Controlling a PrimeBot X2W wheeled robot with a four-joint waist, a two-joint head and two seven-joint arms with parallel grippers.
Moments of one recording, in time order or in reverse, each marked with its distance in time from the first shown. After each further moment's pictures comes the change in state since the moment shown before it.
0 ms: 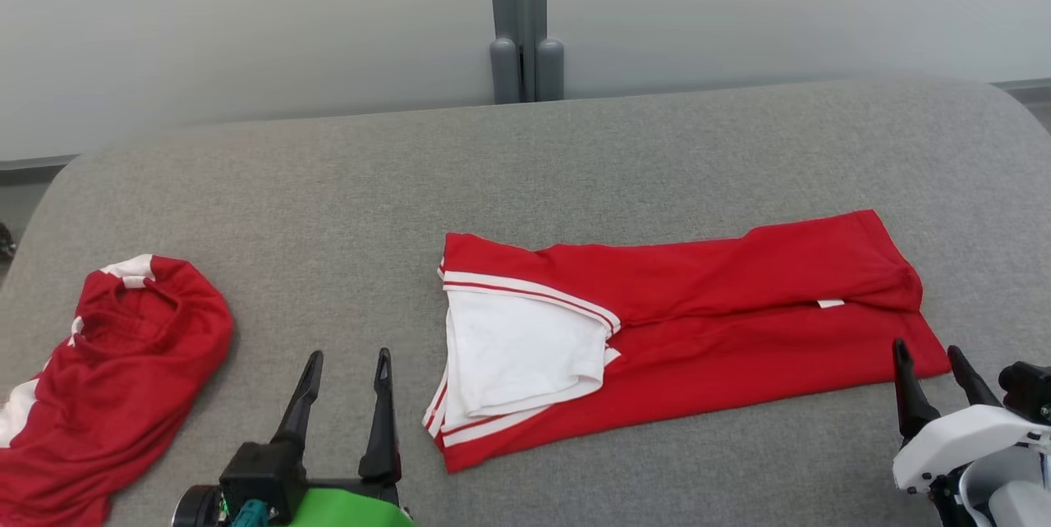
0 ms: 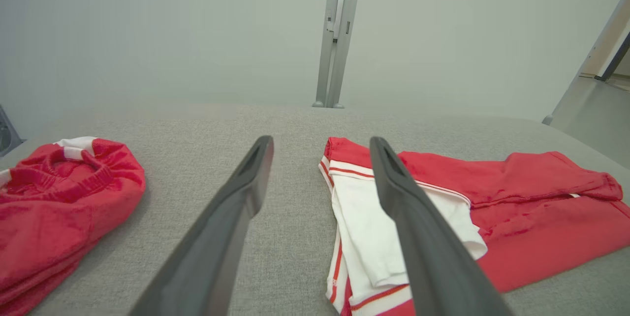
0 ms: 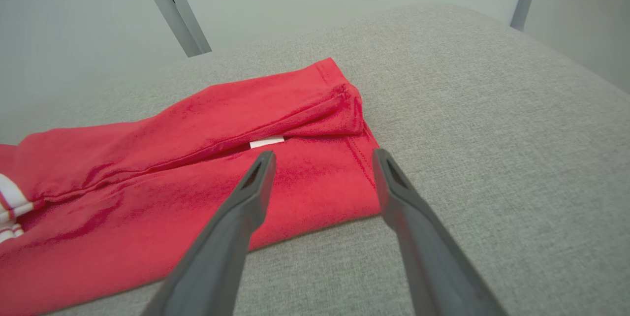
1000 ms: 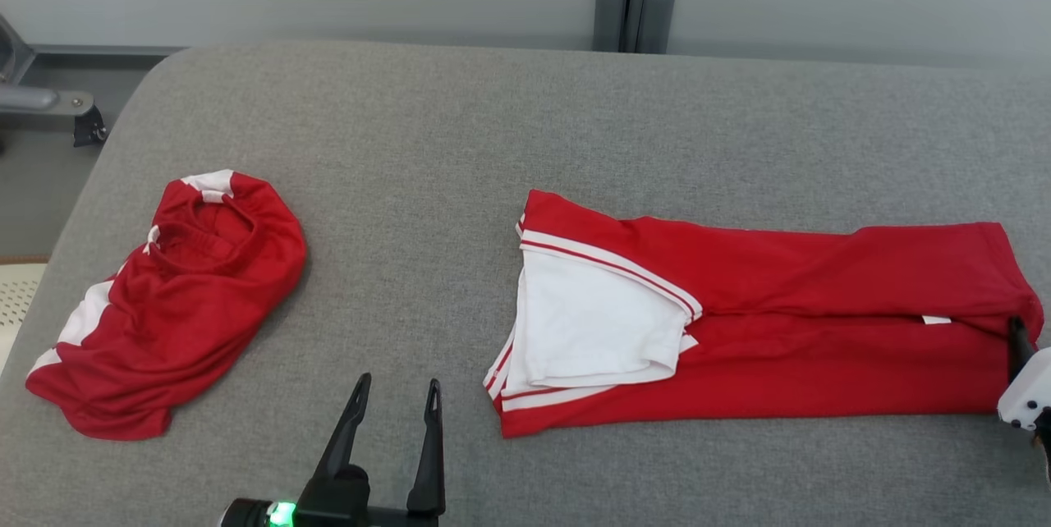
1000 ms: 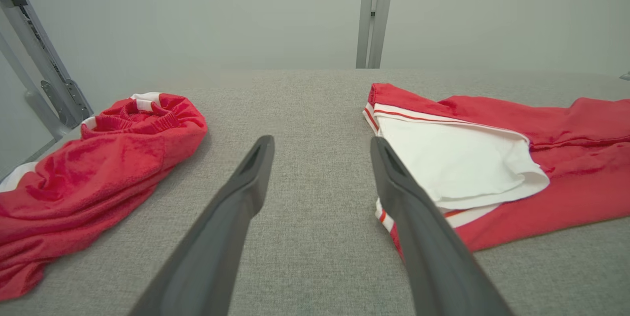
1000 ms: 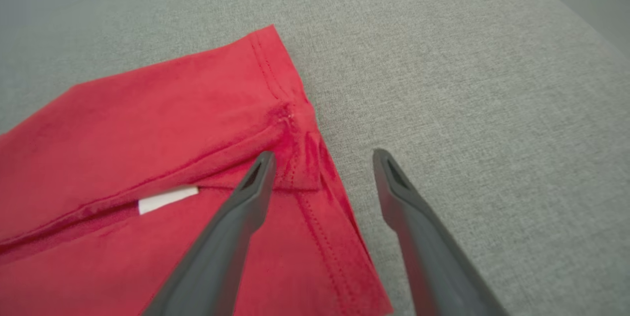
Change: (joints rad) left arm 0.113 -0.186 0.126 0.040 0.348 -0.139 0.000; right arm -0.197 -0.089 -0.236 0.259 -0.086 0.000 0.224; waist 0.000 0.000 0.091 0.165
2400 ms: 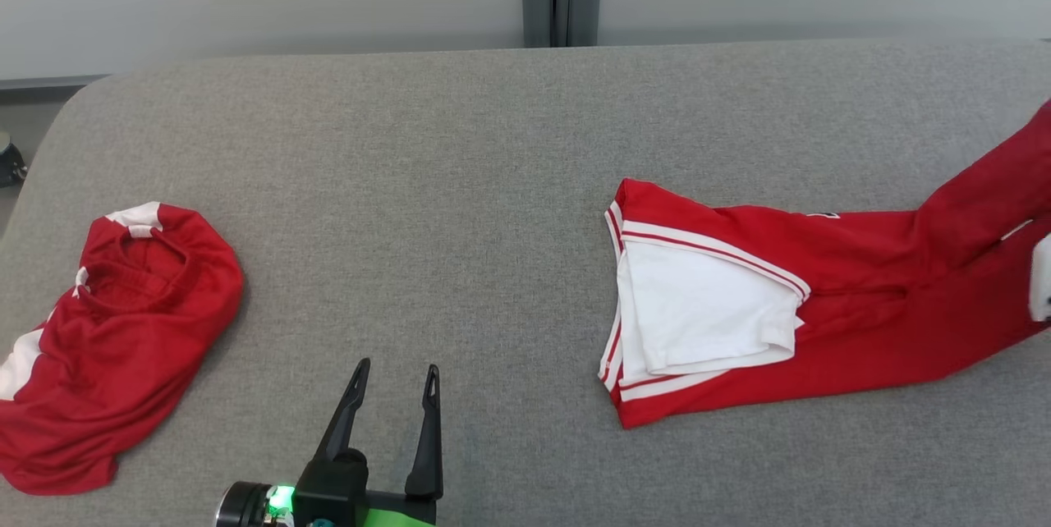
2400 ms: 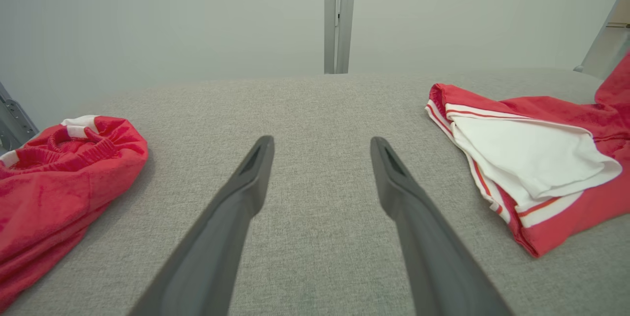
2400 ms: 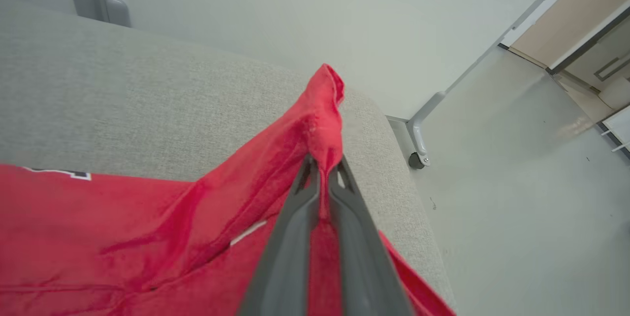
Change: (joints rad) left arm -0.027 -0.055 0.071 0.038 0.055 -0.072 0.000; right arm -0.152 -0.109 0.074 -0.181 -0.435 0.000 0.054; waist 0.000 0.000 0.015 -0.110
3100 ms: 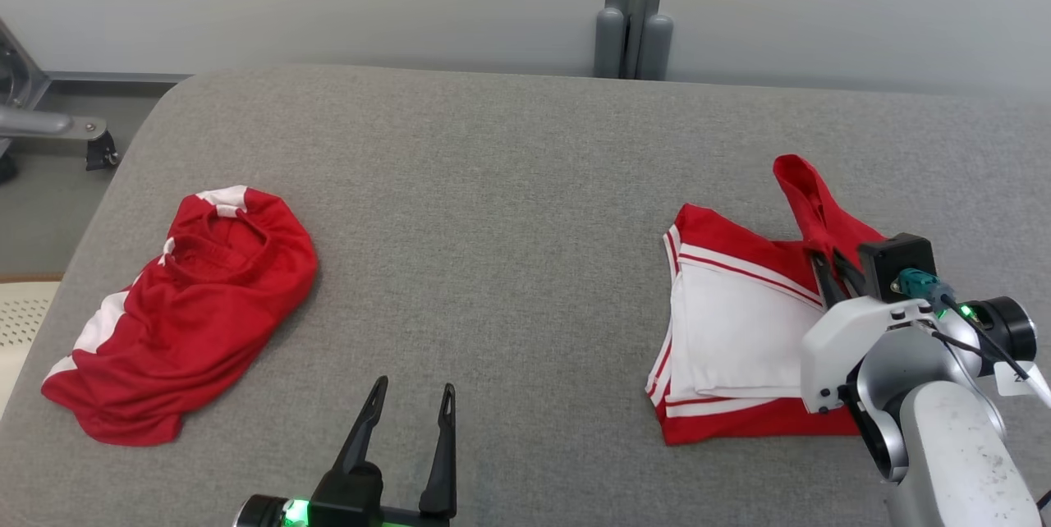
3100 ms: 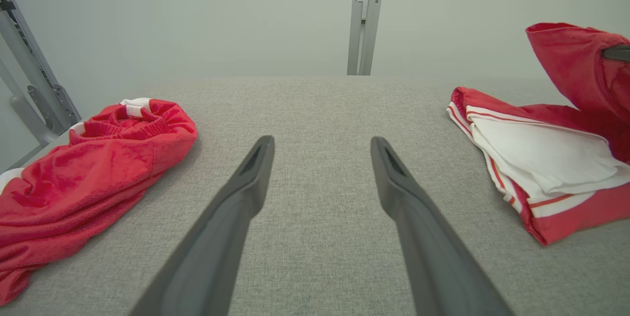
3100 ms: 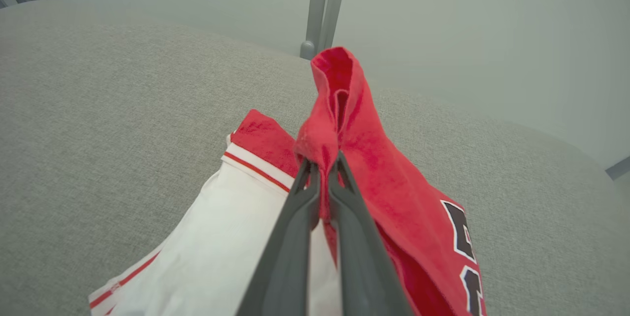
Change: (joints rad) left arm 0.018 -0.008 -0.020 0.026 -0.009 -0.018 0.000; right arm 0.311 0.388 0.119 -0.580 -0.027 0.000 0.234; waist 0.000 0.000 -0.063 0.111
